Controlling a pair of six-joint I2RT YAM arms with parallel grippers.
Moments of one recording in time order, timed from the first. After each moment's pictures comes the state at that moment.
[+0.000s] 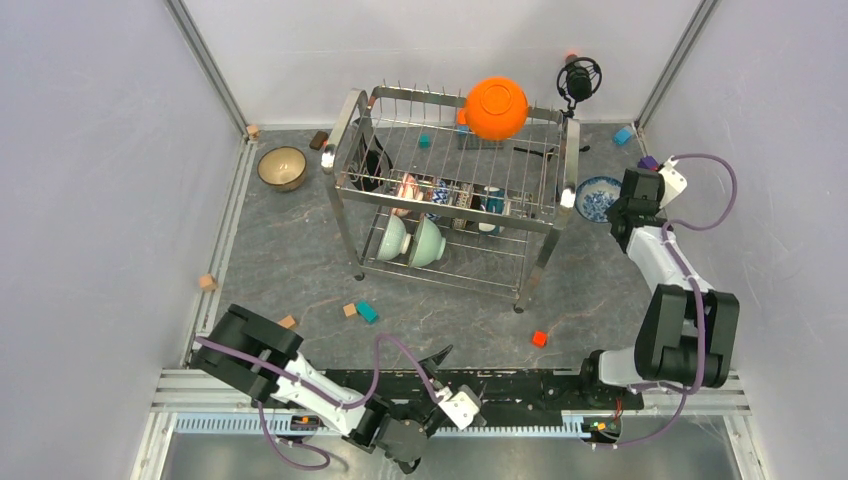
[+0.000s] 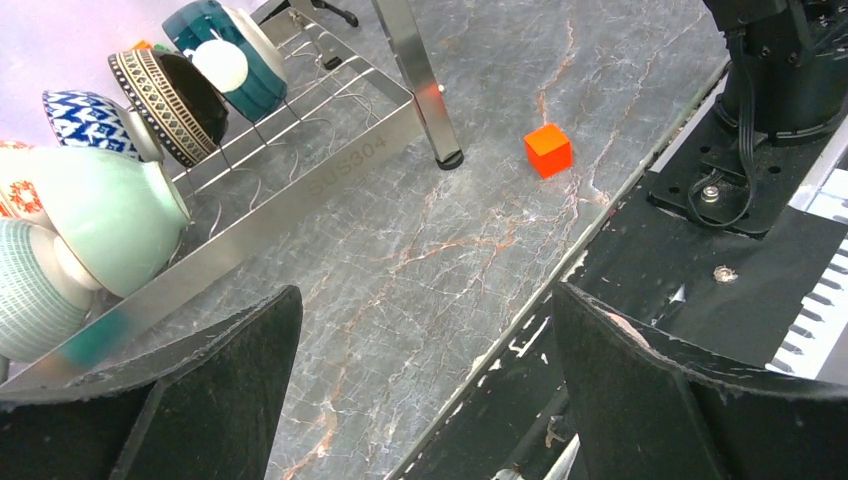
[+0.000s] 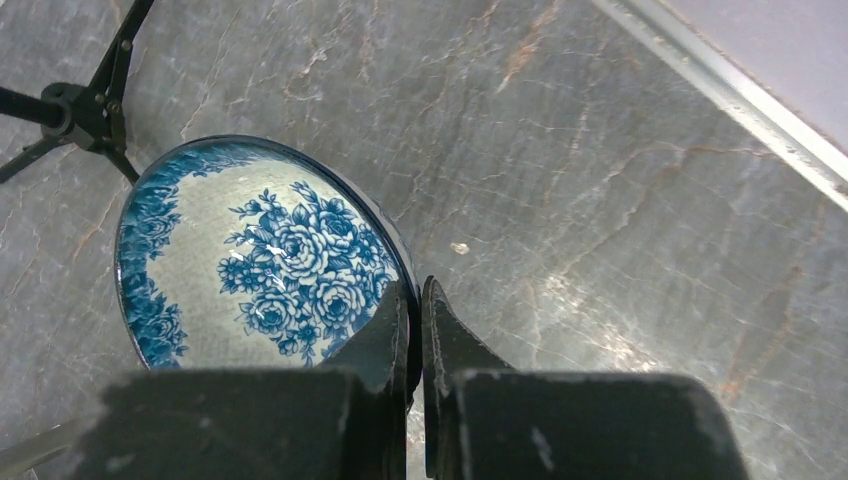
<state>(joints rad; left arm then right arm) -2.01 1.52 0.50 0.89 -1.23 0.16 -0.17 1.37 0.87 -0.17 0.38 0.55</state>
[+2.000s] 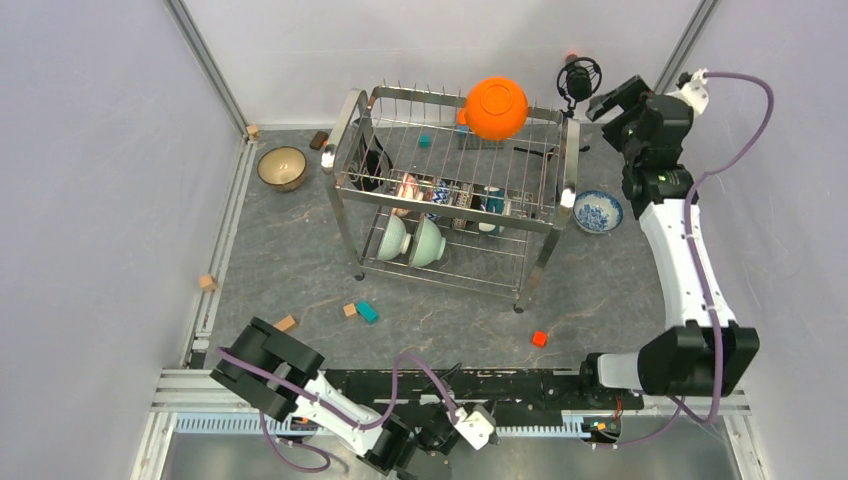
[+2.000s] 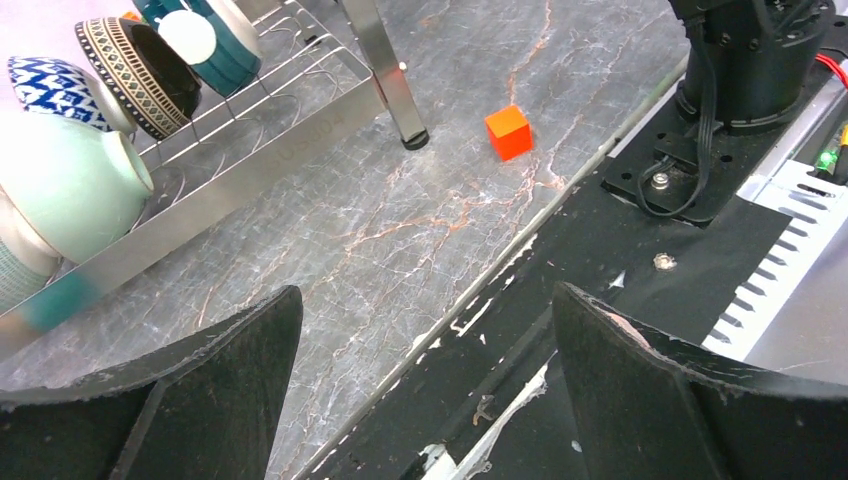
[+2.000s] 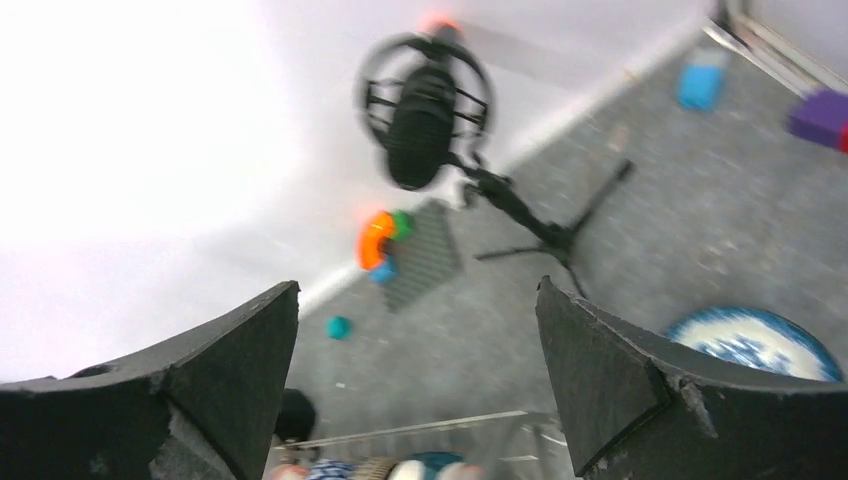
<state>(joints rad) -2.07 1.68 0.64 0.73 -1.33 -0.03 -0.06 1.35 1.34 -0.23 0.15 0.67</state>
